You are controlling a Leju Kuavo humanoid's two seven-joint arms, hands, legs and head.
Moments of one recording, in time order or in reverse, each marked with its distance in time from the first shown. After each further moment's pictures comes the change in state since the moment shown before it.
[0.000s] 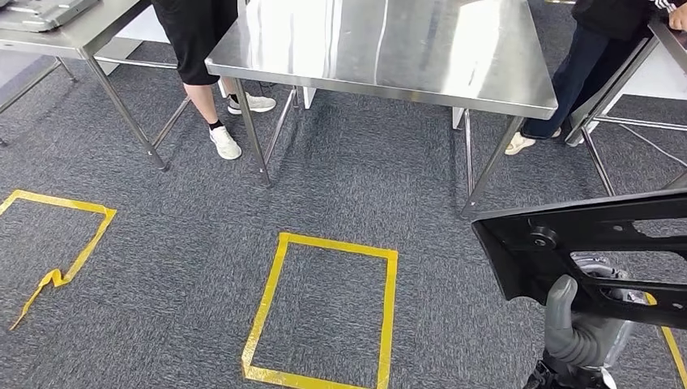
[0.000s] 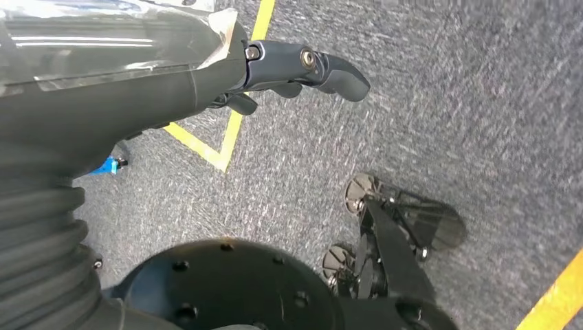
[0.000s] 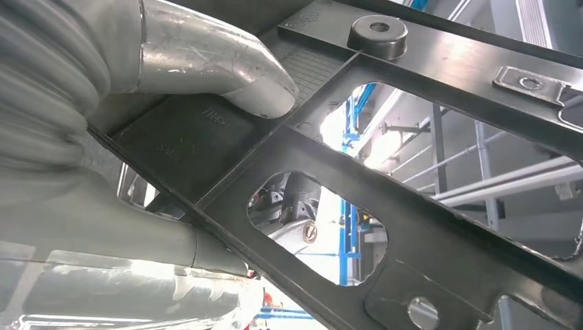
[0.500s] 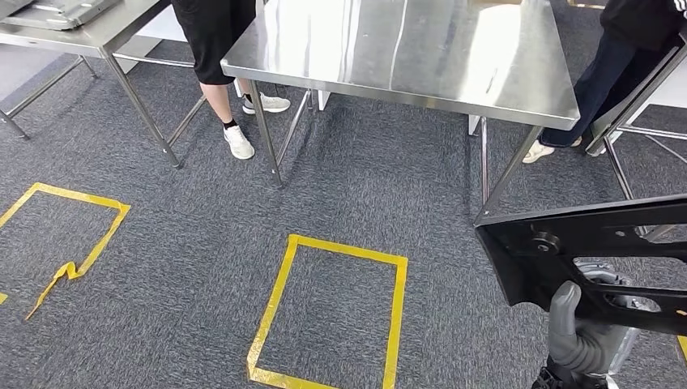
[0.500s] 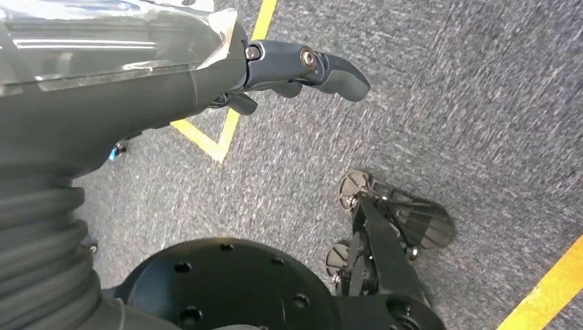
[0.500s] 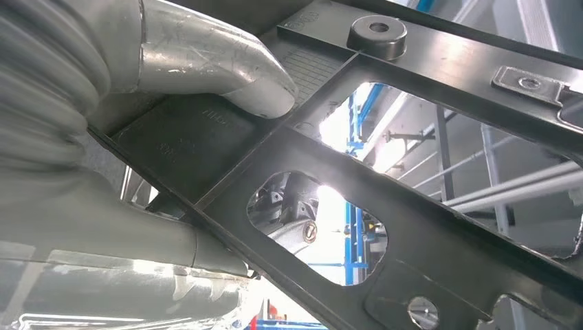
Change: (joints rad) left arm -0.001 -0.001 0.000 0.000 0.006 0.000 0.002; right arm 0.012 -0.002 0.000 -0.001 0.000 -0.002 0.001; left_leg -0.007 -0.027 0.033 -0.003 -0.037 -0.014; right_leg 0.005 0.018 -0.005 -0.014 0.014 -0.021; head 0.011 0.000
